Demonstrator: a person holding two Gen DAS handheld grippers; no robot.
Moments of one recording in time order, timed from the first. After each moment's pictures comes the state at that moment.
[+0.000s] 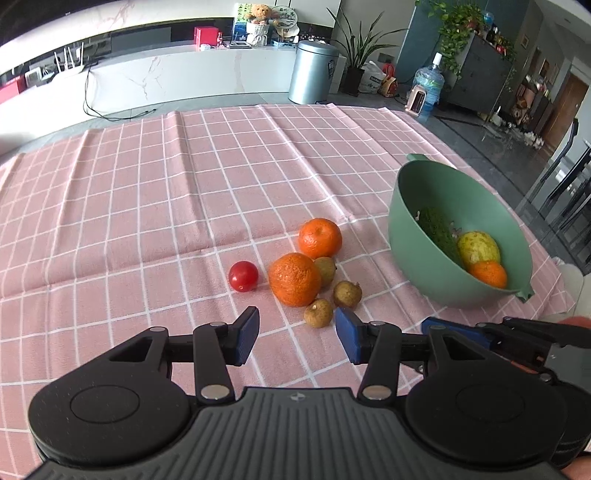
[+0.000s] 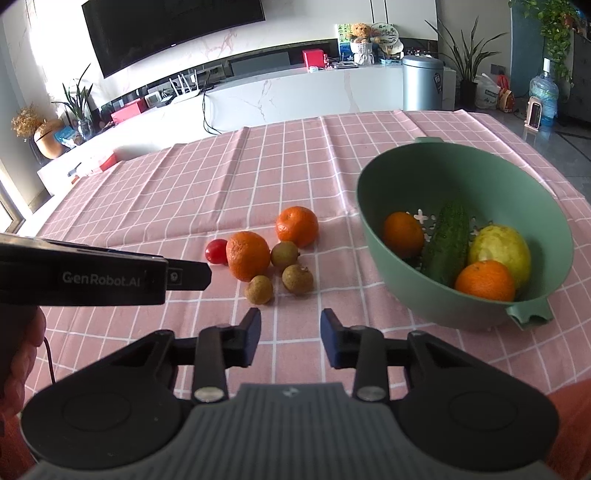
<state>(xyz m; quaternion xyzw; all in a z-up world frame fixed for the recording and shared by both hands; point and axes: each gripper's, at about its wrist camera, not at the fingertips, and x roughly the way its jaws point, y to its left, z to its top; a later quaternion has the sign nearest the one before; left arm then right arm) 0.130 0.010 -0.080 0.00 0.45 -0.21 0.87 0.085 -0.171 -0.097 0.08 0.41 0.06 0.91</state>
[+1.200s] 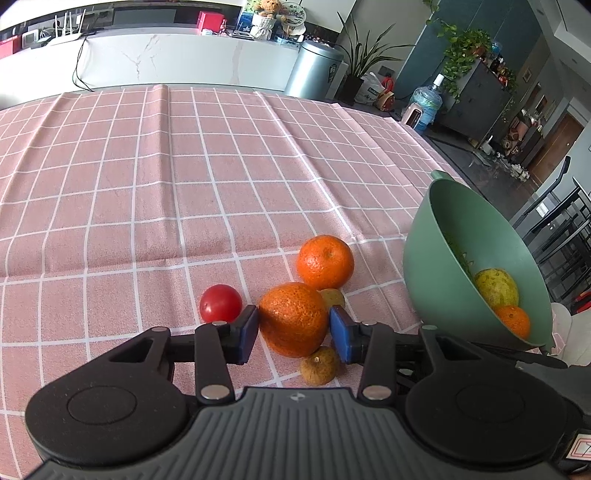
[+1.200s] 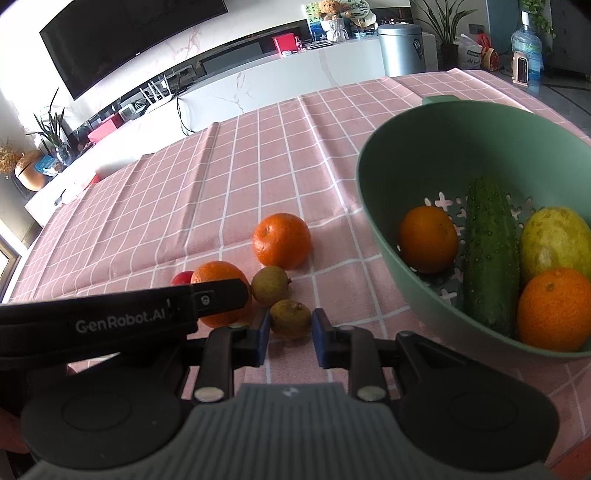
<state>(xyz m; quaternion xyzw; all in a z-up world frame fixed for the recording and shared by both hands) 0.176 0.009 -0.121 -0.07 0.45 -0.23 0.86 0.144 -0.178 -0.134 0.15 0.43 0.04 0.89</state>
